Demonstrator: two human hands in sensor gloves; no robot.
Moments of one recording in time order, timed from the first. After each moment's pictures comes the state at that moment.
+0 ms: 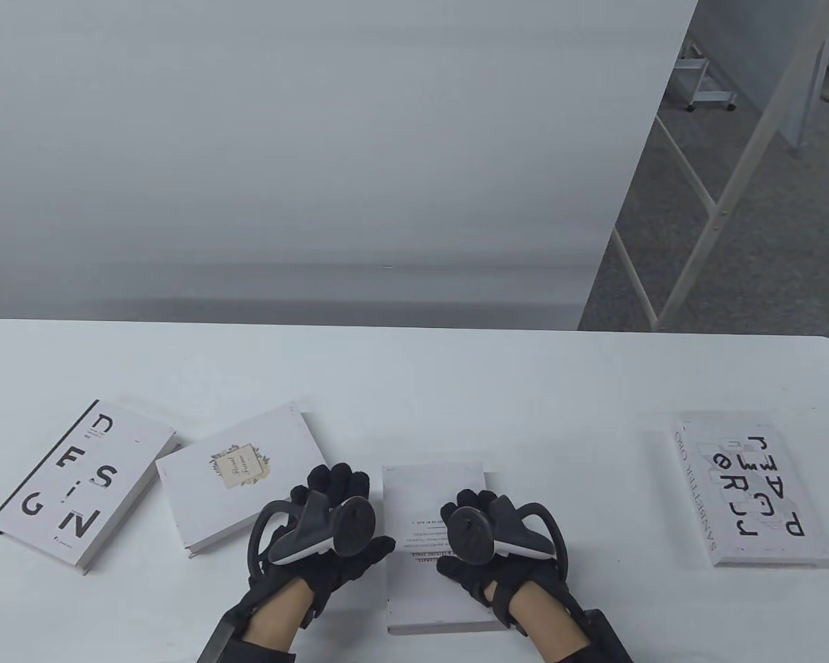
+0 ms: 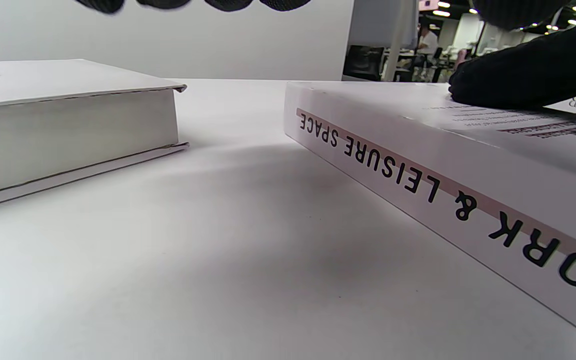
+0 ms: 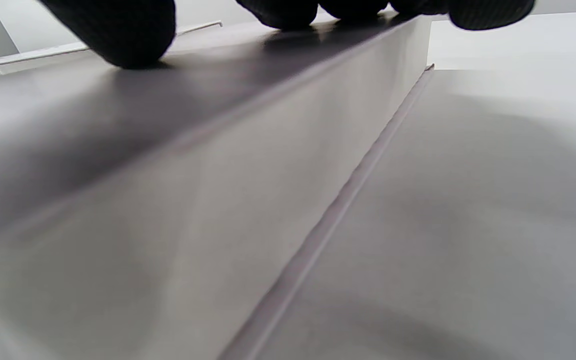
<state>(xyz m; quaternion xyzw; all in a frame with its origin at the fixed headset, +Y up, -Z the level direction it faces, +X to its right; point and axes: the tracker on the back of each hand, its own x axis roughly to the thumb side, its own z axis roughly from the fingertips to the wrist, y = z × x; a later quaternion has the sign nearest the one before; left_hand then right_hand) -0.134 -0.757 -0.324 -0.11 -0.18 -0.01 0.98 0.097 -0.787 -0.331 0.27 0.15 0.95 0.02</state>
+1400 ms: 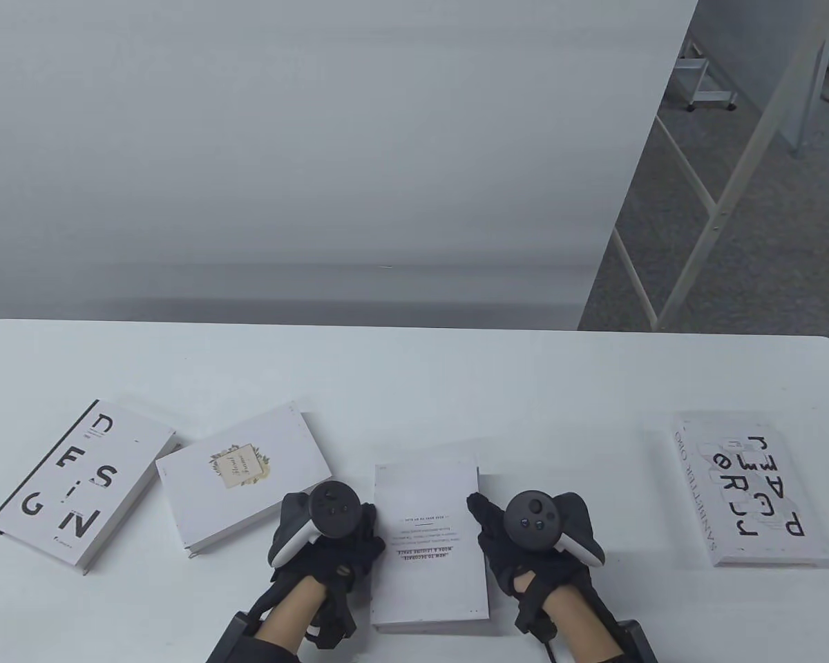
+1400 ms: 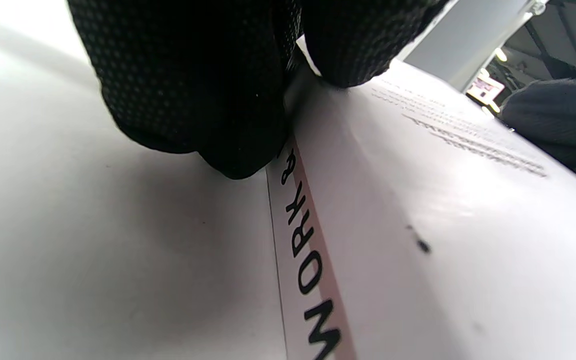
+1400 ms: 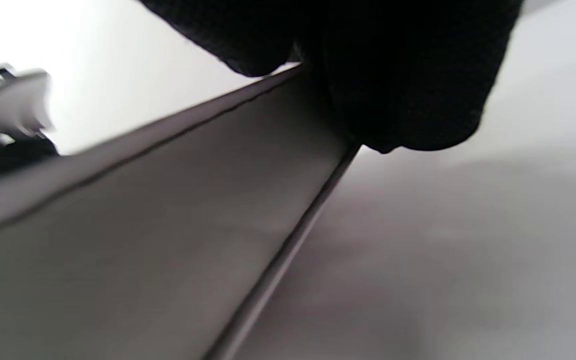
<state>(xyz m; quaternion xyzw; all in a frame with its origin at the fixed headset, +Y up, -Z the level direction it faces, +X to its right) -0.142 -0.795 -0.334 -0.20 -0.11 0.27 0.93 0.141 -0.764 -0.328 0.23 0.05 0.94 0.26</state>
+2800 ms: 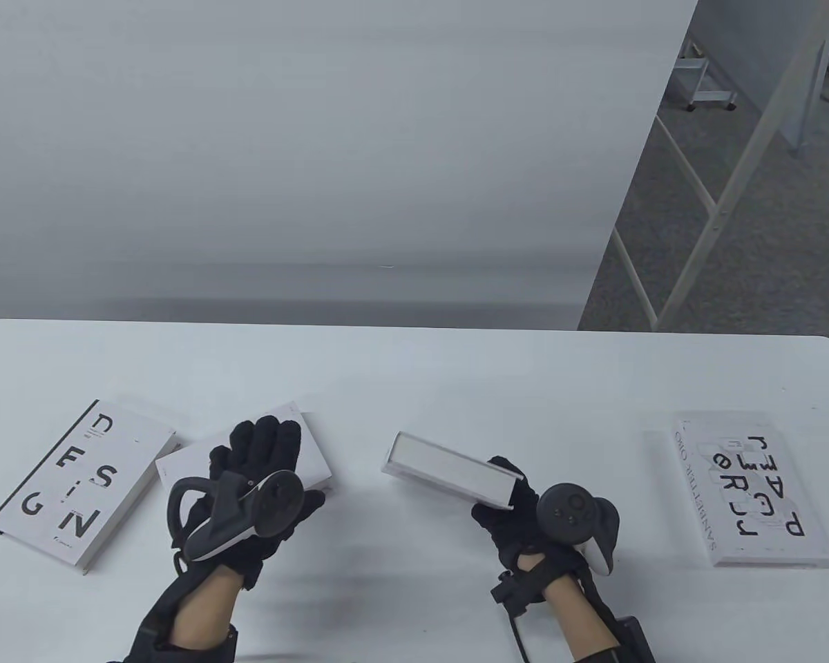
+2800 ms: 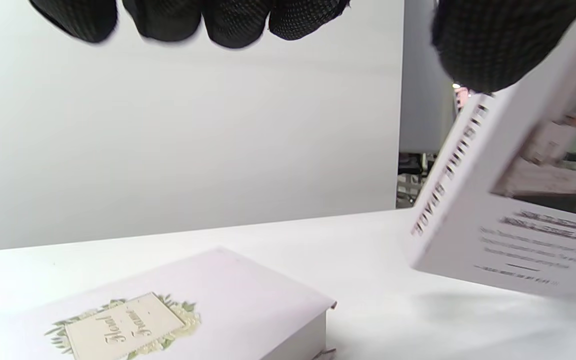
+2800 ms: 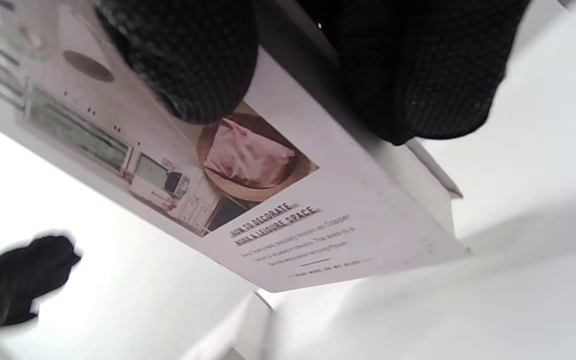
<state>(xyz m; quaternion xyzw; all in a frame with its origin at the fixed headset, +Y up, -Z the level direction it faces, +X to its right) -0.212 -0.649 -0.307 0.05 -0.12 -0.02 0.99 0.160 -0.758 -0.343 0.10 -0.03 0.87 0.48</state>
